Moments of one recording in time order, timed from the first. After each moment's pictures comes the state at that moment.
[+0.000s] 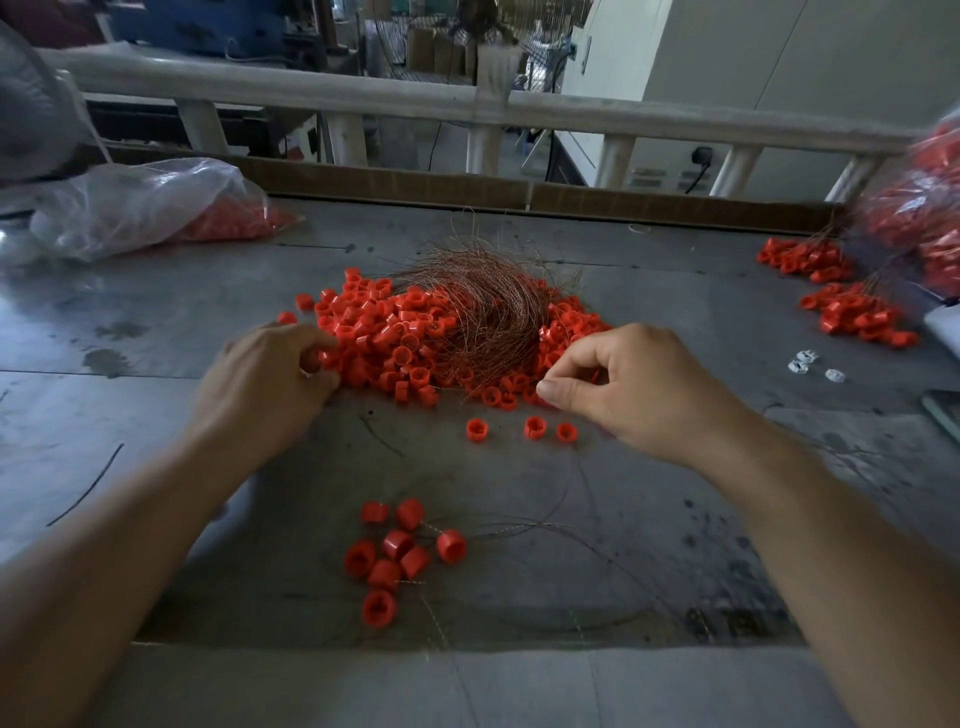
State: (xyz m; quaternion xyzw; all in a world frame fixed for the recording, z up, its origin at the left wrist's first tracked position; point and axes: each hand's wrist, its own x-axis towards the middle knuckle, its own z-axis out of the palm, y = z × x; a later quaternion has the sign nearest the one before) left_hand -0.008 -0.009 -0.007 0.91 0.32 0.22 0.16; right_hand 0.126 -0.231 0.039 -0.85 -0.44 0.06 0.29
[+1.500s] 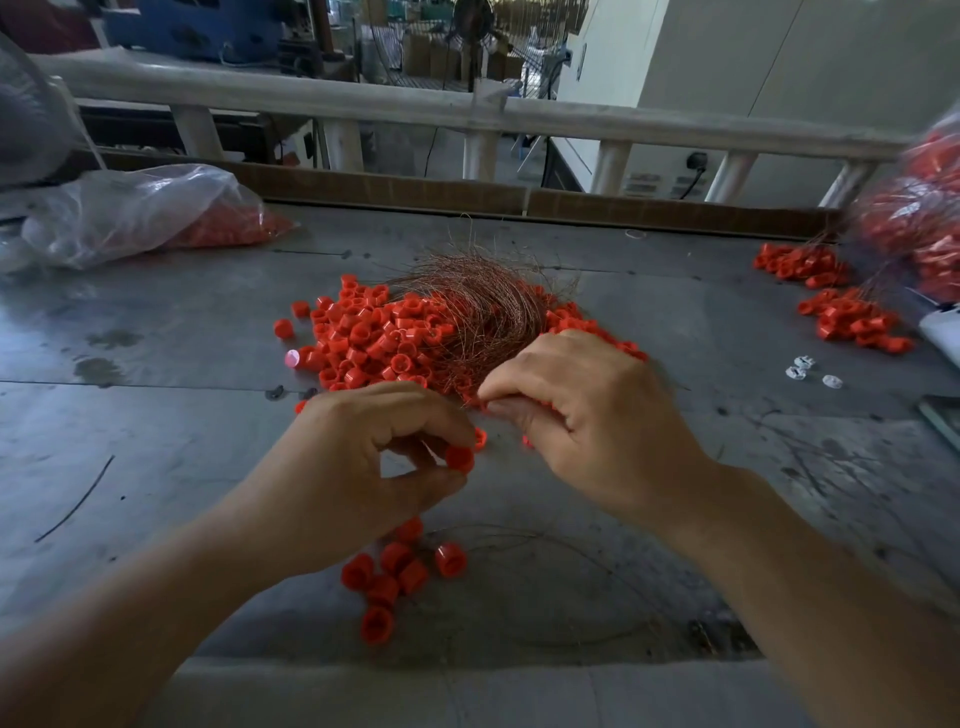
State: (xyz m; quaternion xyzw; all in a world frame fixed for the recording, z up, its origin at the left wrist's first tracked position) left_hand -0.026 -0.077 0.014 0.89 -0.03 0.23 0.38; right_hand 0.101 -0.218 0.030 -0.71 -0.61 -0.20 0.29
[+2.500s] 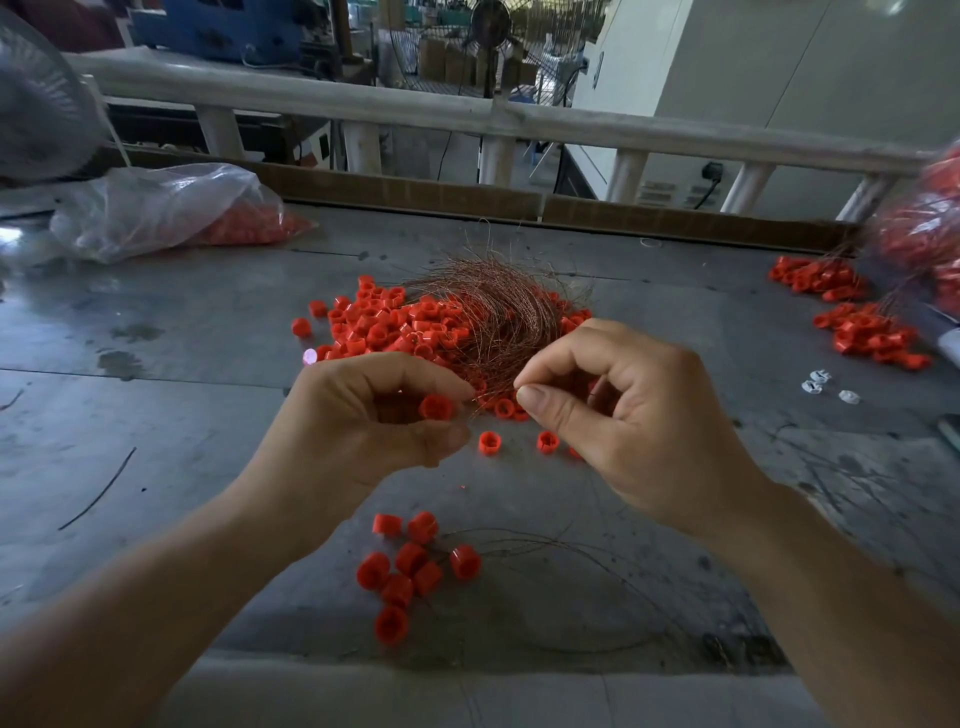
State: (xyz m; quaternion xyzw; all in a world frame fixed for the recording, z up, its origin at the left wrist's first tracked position) left_hand -0.025 -0.080 0.022 0.74 0.08 0.24 0.62; right_hand 0.091 -0.225 0.046 -0.72 -0.54 -0.04 0.44
